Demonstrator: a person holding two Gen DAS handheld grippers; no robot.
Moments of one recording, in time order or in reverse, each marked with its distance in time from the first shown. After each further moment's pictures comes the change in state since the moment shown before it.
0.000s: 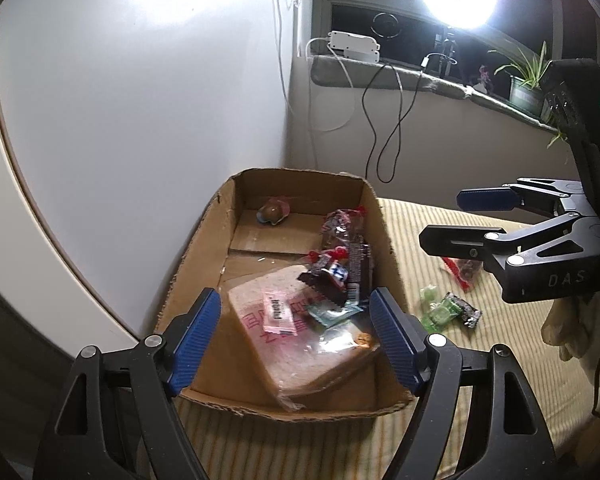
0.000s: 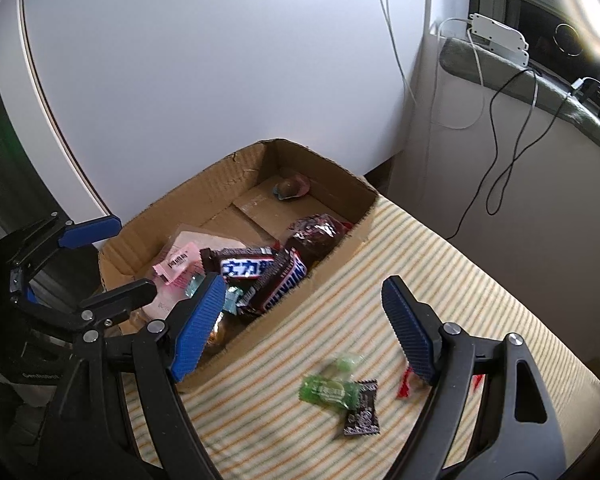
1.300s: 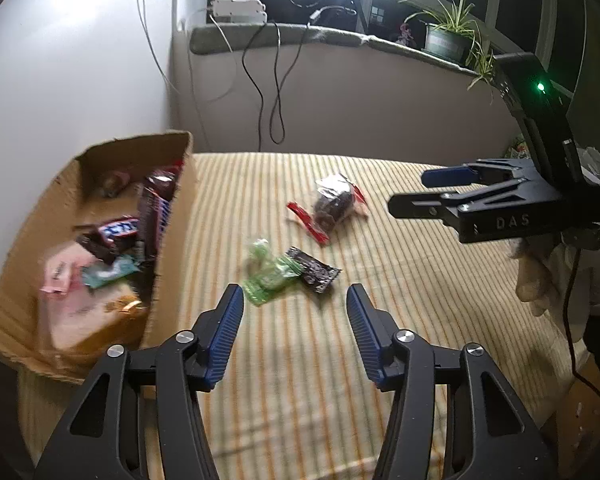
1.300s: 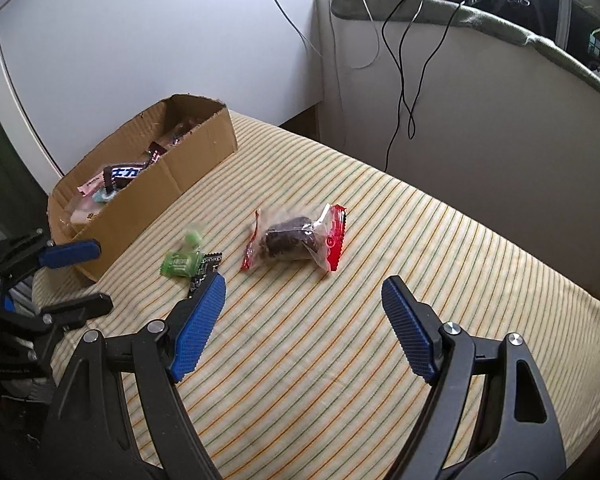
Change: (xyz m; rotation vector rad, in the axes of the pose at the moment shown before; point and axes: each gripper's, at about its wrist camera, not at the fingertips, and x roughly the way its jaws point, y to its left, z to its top) left arm 0.025 -0.132 -0.029 0.109 0.102 -0.218; right arm -0.044 -0.127 -0.098 0.149 0.049 -0.059
